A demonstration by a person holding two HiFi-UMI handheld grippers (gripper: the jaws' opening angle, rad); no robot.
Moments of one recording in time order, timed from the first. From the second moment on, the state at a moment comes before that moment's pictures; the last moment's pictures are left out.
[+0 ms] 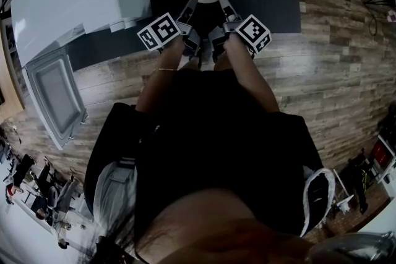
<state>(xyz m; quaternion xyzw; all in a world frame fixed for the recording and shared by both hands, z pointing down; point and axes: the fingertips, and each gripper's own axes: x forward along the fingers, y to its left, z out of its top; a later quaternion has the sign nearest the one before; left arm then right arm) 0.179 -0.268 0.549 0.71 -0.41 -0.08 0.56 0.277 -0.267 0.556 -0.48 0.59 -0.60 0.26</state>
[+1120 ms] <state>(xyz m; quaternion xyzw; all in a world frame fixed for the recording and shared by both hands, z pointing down) 0.165 -0.254 0.563 0.68 -0.41 -0.06 0.60 0.261 -0.269 0.562 -0.49 0.60 -0.60 0.22</state>
